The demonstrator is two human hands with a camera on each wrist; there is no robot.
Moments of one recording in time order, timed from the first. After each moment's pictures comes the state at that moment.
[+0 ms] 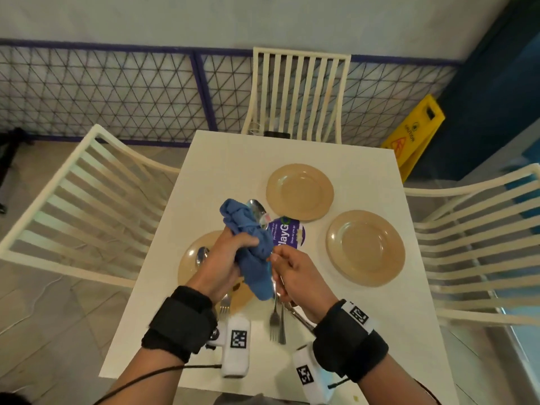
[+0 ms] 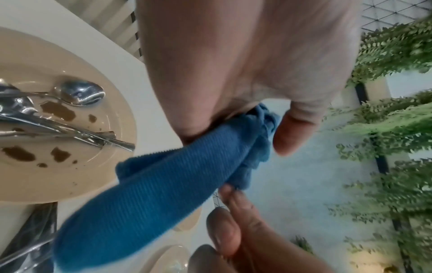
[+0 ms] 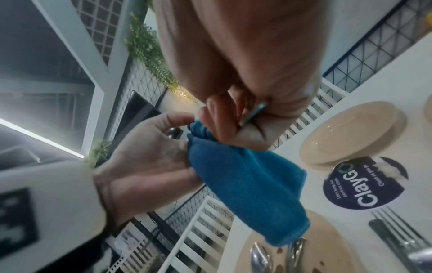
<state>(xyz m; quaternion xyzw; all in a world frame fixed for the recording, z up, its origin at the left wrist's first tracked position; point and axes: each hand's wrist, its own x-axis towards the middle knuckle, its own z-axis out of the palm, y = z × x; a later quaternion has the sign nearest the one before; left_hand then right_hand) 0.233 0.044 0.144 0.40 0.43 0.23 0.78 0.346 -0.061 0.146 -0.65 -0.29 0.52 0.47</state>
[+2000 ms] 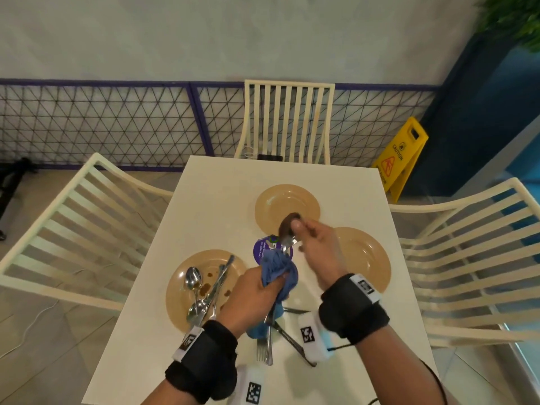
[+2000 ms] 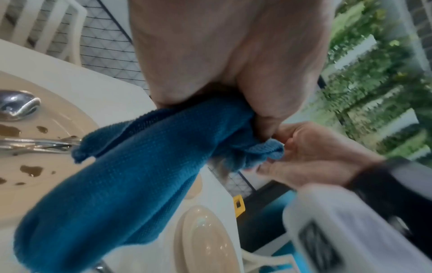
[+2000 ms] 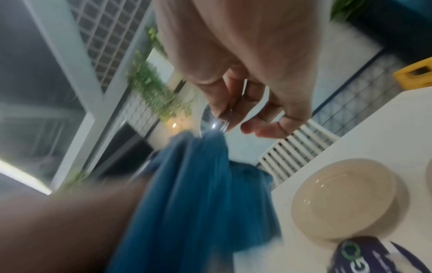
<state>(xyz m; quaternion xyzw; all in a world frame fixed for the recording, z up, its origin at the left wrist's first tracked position) 0.271 -0.021 0.151 0.70 0.41 0.11 0.58 0.432 -0.043 0.164 -0.73 -0.26 0.33 0.55</state>
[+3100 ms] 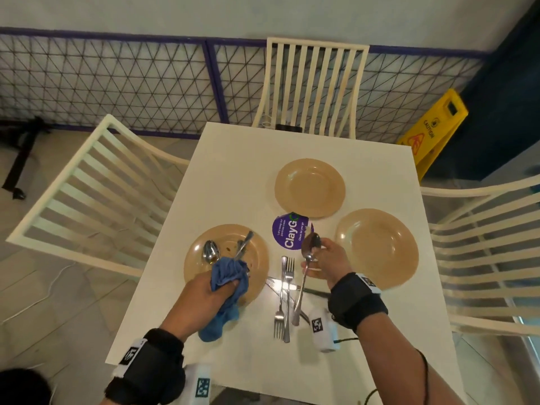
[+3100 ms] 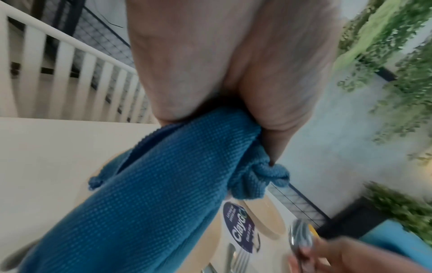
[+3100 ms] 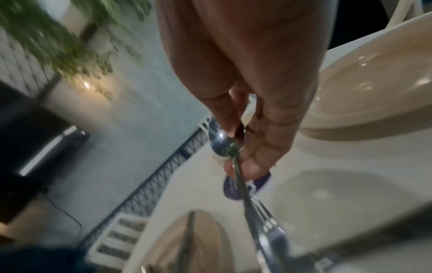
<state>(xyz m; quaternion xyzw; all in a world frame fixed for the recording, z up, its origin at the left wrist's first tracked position) 0.154 0.023 0.107 0.64 0.54 0.05 0.54 0.427 -0.037 0.047 -0.72 -0.05 0.51 0.47</state>
